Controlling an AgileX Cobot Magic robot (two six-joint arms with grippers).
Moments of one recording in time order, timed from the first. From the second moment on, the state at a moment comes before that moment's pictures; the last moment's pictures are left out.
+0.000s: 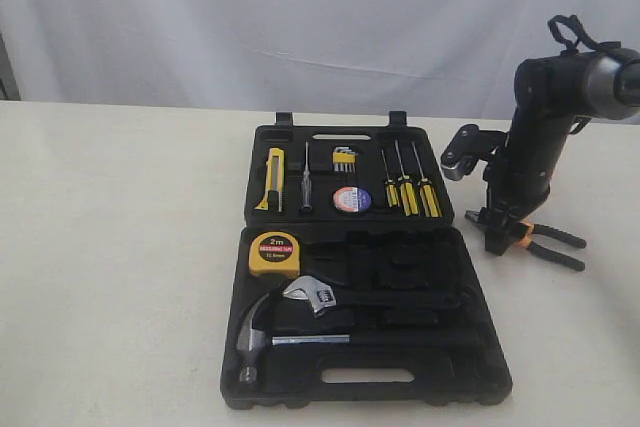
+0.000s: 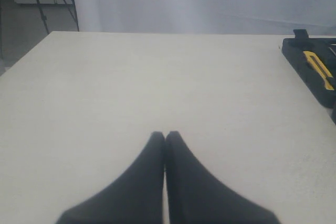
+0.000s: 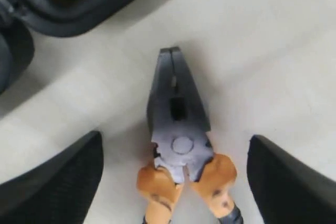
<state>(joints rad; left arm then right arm) 0.06 0.00 0.00 0.00 0.35 0.01 -0.28 2.29 -1.66 -0.11 0.95 -0.83</state>
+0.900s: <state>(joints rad) 0.06 0.00 0.00 0.00 0.35 0.01 -0.28 2.25 -1.64 -0.14 0.99 -0.80</state>
